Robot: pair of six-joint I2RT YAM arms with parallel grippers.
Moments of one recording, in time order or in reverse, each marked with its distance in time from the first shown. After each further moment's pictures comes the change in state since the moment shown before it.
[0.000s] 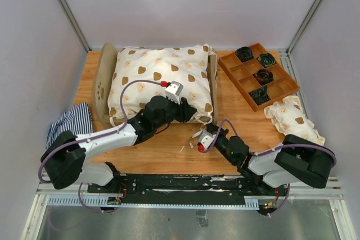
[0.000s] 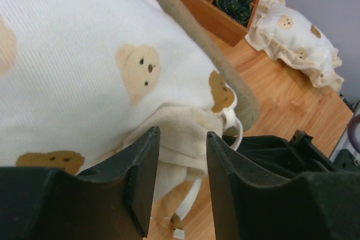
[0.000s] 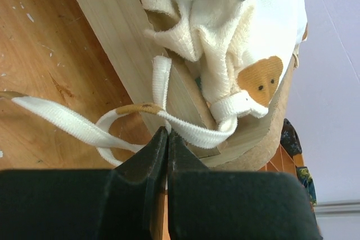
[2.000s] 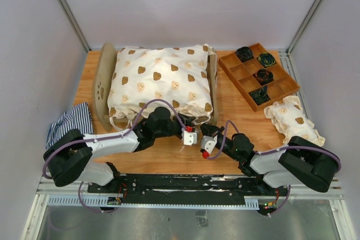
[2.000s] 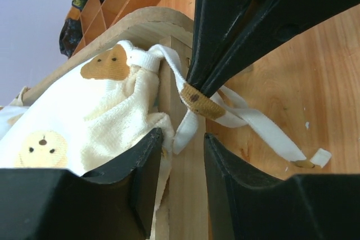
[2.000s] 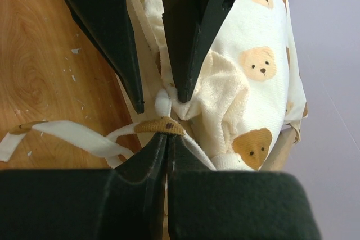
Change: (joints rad) left arm -0.056 -0.011 -0.135 0.027 0.357 1.341; right arm -0.087 -0.027 0.002 0.072 -0.373 -0.058
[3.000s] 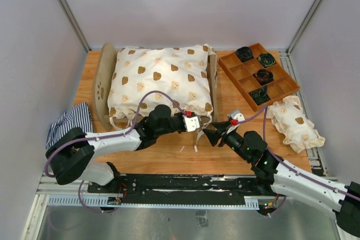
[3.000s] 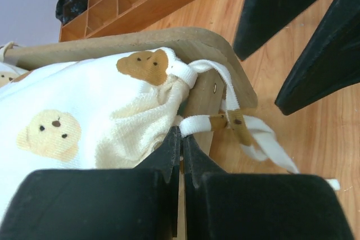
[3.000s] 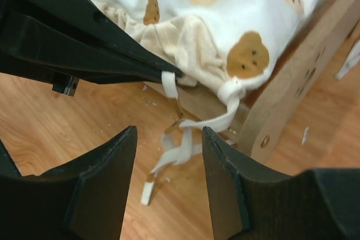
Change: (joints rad) left arm -0.010 0.029 0.040 0.100 -0.081 -0.343; right arm 0.000 -0.683 0.130 -0.863 0.207 0.989
